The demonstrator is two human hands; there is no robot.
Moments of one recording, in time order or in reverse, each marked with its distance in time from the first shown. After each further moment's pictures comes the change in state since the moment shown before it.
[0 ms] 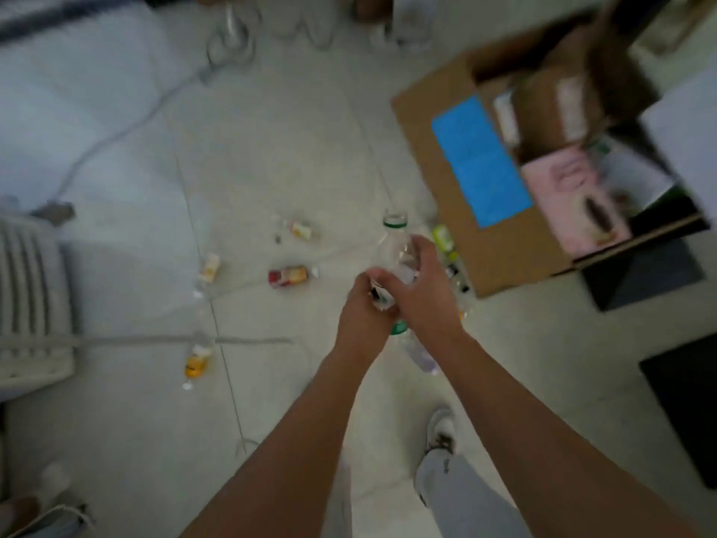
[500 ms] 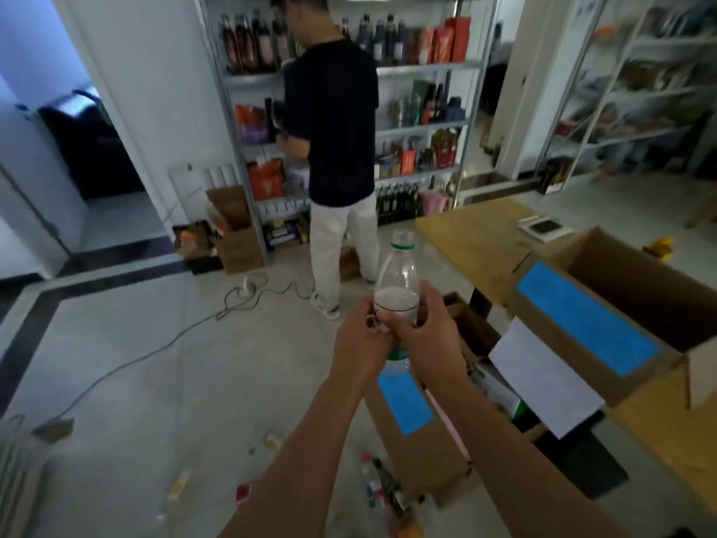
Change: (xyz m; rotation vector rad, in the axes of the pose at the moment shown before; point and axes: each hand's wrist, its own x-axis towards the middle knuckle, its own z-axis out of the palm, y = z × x) left_hand -0.114 0.401 -0.014 -0.092 0.082 0.573; right_hand -0.040 -0.286 -0.277 0.159 0.266 -0.407
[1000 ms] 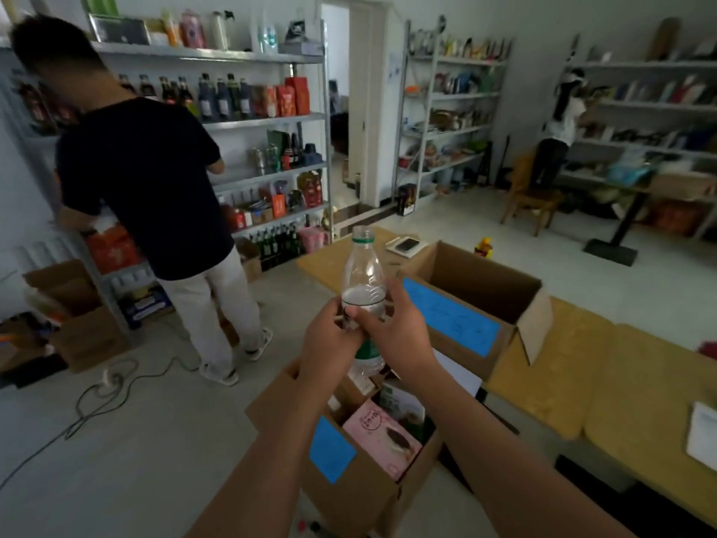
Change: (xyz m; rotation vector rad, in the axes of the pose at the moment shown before) left_hand 0.039 0.056 0.093 0.037 -0.263 0.214; right_hand 0.020 -0.018 -0.106 -0.111 0.308 -0.036
